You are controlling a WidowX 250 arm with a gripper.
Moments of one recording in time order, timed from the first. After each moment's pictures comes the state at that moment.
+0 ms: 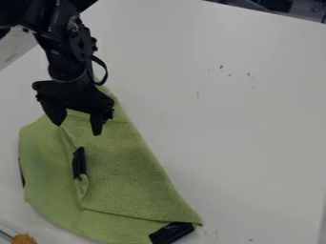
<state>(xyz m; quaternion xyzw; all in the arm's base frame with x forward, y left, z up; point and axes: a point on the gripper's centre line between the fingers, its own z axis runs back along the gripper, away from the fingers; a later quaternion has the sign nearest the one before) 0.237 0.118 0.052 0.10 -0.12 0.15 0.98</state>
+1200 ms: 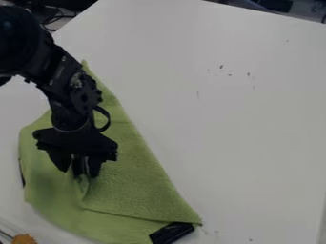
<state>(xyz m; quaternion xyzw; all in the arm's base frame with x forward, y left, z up) 0.200 0.094 0.013 0.09 -0.09 0.19 0.97</state>
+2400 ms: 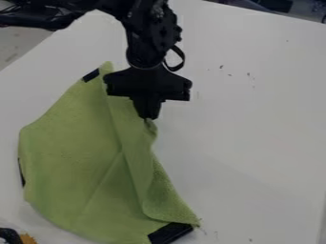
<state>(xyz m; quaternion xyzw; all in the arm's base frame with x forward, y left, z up) 0.290 0.020 0.072 0.04 -0.17 0.21 0.96</state>
